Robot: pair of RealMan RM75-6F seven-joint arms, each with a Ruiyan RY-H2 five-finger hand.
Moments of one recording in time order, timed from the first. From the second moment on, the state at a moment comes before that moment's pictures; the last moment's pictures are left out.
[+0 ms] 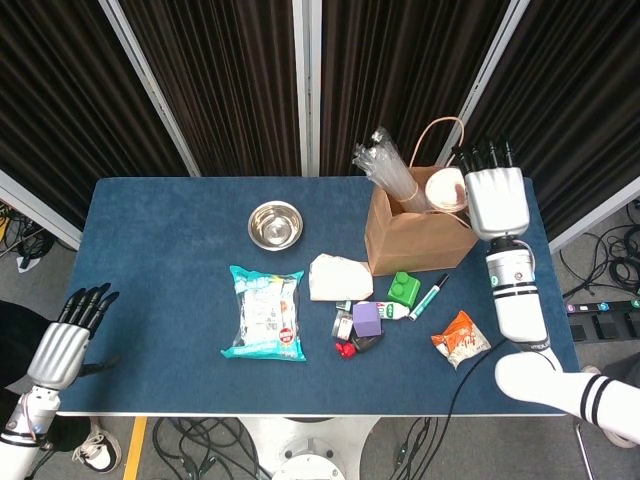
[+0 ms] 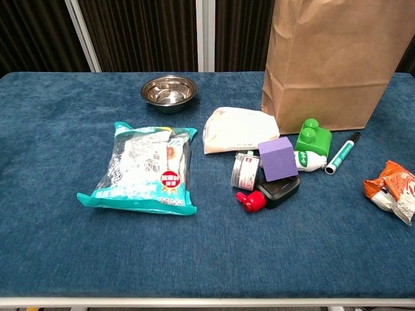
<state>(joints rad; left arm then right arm) -0.16 -1.39 0.04 -1.12 1.65 1.53 -0.29 0.79 -1.20 0.39 -1.66 -0.86 1.19 -0.74</state>
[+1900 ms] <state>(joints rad) -0.16 -1.38 0.04 -1.16 1.66 1.55 -0.27 0.37 -1.14 -0.07 -1.58 -1.55 1.13 -0.17</state>
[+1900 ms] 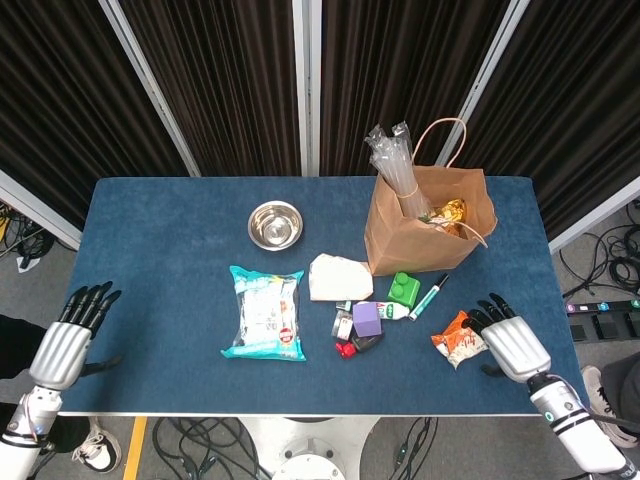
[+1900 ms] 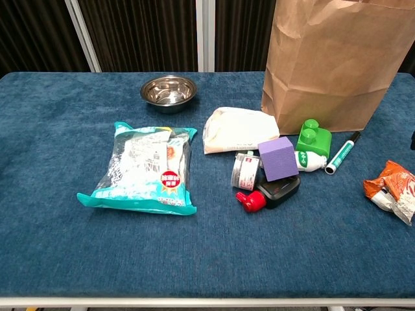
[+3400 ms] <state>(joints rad) -0.16 -1.39 0.04 -1.12 1.65 1.56 -0.29 0.41 -1.27 0.03 -1.54 -1.48 1.15 -0.23</state>
